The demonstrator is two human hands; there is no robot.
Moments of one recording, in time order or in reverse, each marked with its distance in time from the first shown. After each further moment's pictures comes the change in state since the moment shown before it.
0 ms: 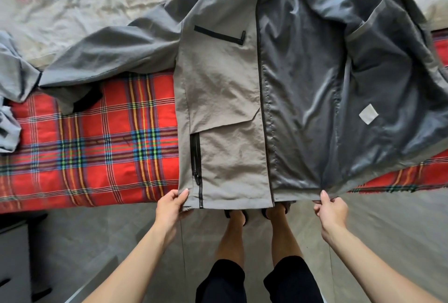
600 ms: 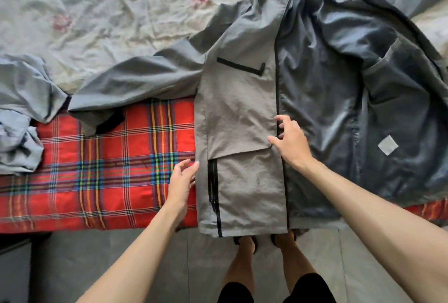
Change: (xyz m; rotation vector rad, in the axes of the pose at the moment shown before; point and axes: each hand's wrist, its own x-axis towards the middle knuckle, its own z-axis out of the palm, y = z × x) left_hand 0.026 0.117 0.018 -0.091 -0.071 0.228; right_hand -0.051 -0.182 0.156 -0.621 -0.434 -0.952
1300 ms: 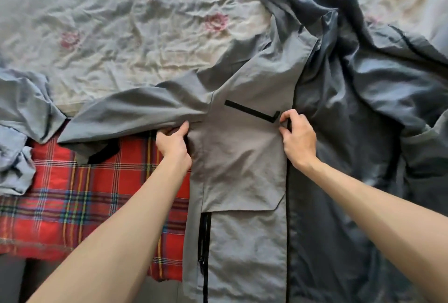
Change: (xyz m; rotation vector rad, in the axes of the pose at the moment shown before) left_hand 0.141 0.162 0.081 -0.423 0.545 0.115; right_hand 0.163 -0.033 -0.010 -0.060 0.184 -0.211
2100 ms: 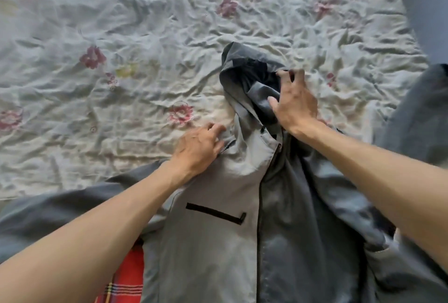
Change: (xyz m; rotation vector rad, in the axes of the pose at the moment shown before) left_hand 0.005 0.090 0.210 1.314 -0.736 1.318; right_hand 0.256 -0.092 -0.125 -0.472 0.264 -0.233
